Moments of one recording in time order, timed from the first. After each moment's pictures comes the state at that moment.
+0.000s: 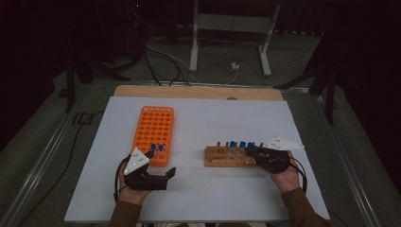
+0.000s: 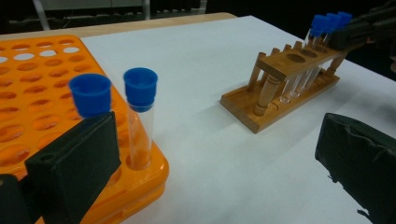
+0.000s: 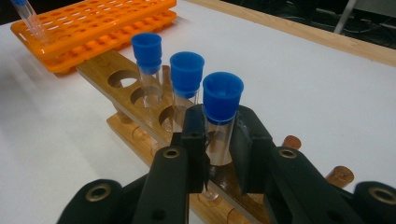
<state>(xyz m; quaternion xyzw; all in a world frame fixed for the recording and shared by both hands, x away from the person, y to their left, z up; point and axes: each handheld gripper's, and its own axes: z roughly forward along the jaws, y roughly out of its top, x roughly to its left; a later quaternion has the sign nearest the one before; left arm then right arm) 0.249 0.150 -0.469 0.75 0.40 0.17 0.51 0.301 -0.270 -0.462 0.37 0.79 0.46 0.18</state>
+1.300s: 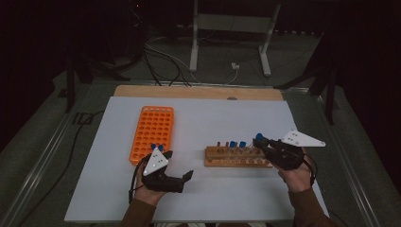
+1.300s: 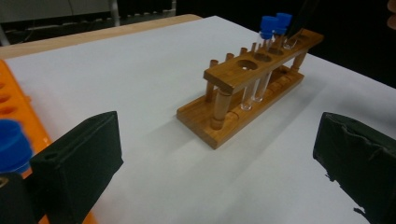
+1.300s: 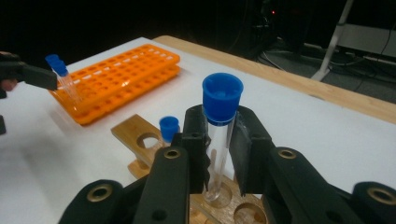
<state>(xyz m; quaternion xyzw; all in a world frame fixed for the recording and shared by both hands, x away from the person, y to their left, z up) 0.250 0.106 -0.465 0.77 0.34 0.15 0.52 0.284 -0.279 -0.406 0.36 0.75 0.51 0.21</state>
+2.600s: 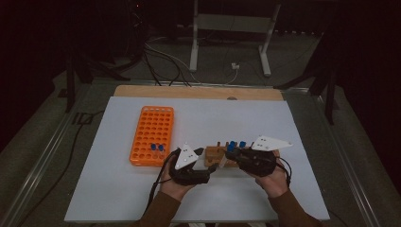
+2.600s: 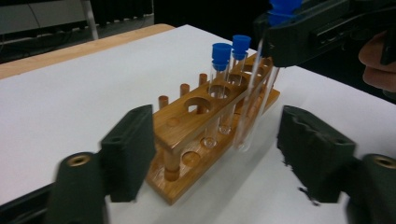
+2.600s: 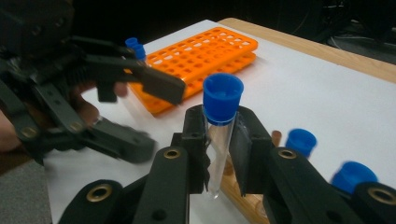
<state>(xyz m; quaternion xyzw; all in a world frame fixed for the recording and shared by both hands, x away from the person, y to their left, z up) 0.265 0.034 -0.455 0.78 0.30 0.15 0.52 0.279 -0.212 -0.418 0.30 0.79 0.52 0.11</state>
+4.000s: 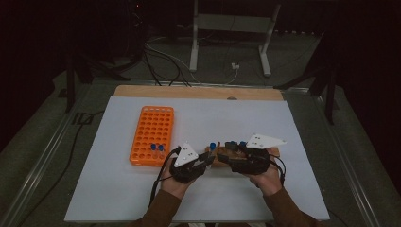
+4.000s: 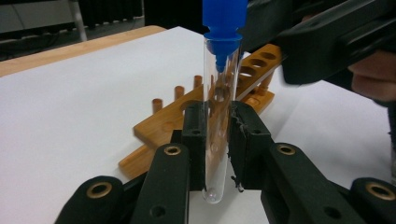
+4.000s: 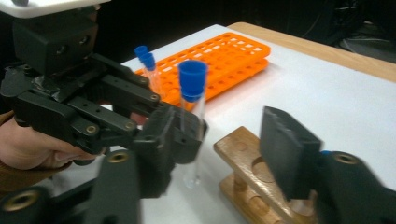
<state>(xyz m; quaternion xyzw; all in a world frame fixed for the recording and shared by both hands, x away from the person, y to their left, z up) 0.272 0.041 -0.461 0.78 0.30 0.13 0.54 0.284 -0.201 -0.419 0.30 0.79 0.53 0.10</state>
